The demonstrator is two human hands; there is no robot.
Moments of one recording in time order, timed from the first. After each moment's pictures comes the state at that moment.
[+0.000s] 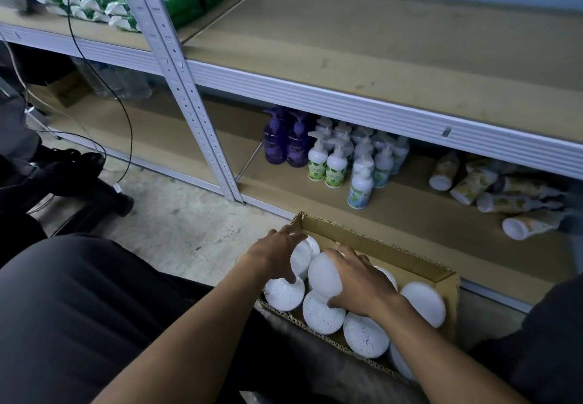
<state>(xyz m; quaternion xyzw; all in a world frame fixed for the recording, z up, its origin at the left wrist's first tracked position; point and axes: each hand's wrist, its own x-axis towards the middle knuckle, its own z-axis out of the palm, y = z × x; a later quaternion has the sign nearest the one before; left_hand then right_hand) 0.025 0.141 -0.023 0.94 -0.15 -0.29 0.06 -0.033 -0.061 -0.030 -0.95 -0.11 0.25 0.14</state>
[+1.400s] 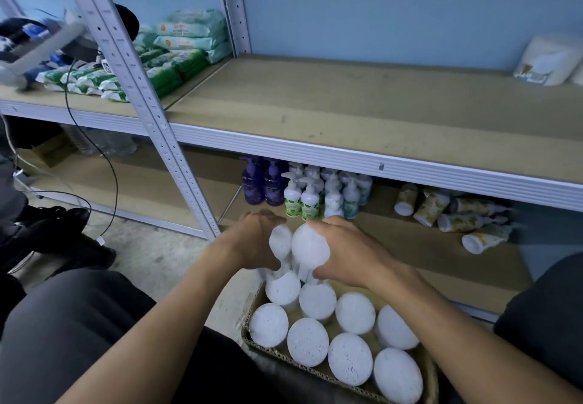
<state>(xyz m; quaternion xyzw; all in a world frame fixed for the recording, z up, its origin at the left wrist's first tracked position) 0.038 0.127 0.112 0.97 -0.18 -0.17 0.07 -0.012 -0.080 0.117 -0.96 -0.12 0.13 0.20</state>
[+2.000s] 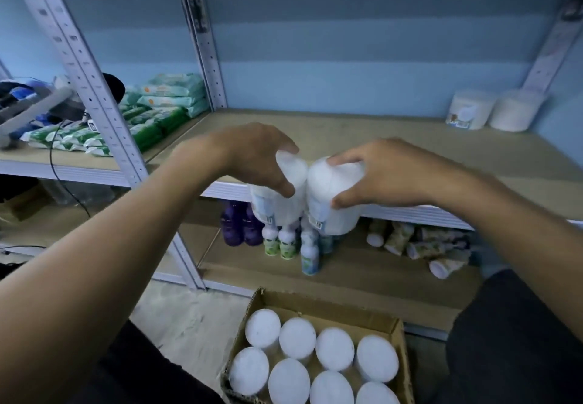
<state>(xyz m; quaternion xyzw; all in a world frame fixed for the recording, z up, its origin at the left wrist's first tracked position) 0.053 0.053 0.344 0.96 -0.27 -0.05 0.00 -0.016 -0.157 0.321 -0.99 -0.07 0.00 0.14</state>
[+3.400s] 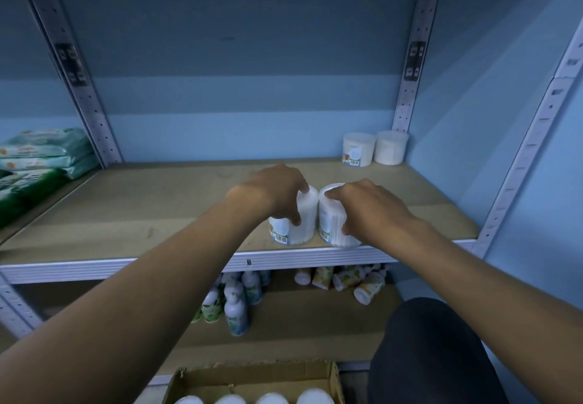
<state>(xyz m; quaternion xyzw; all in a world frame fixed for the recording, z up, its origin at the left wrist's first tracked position) 0.096 -0.130 0.318 0.93 -0.37 -0.01 0.02 -0.016 -0.272 0.300 -0.99 0.11 -0.08 0.01</state>
